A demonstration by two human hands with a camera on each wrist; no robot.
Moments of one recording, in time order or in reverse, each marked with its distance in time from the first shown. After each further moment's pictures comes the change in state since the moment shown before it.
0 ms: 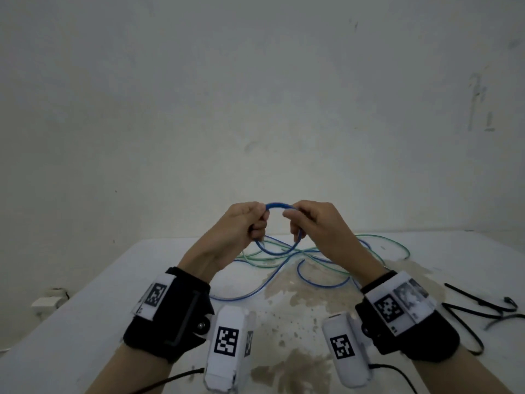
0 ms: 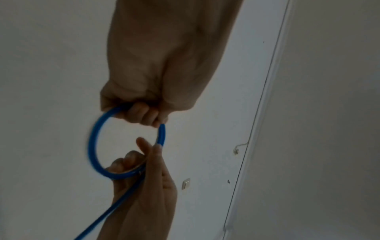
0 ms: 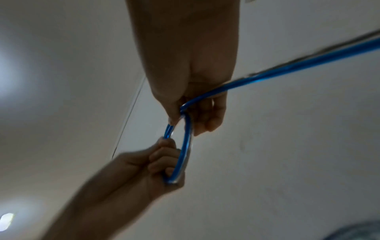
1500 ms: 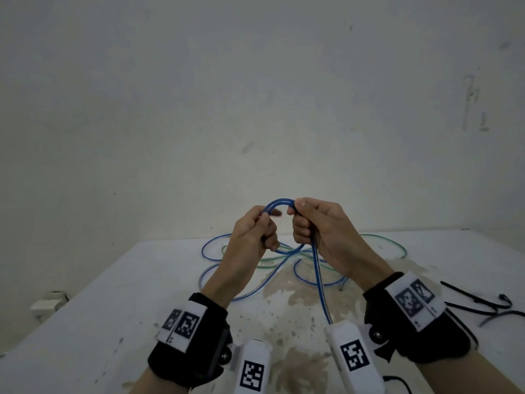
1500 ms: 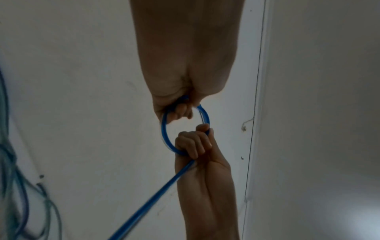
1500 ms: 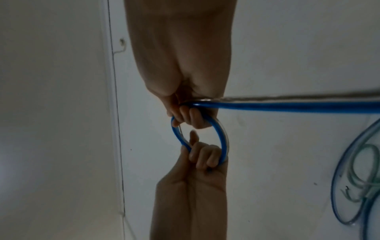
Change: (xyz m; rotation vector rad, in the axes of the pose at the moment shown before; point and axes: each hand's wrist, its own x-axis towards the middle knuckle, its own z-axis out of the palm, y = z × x) left_hand -0.010 -0.025 0.033 -0.133 0.169 0.195; right_hand -0.013 -0.018 -0.005 0.742 0.032 0.240
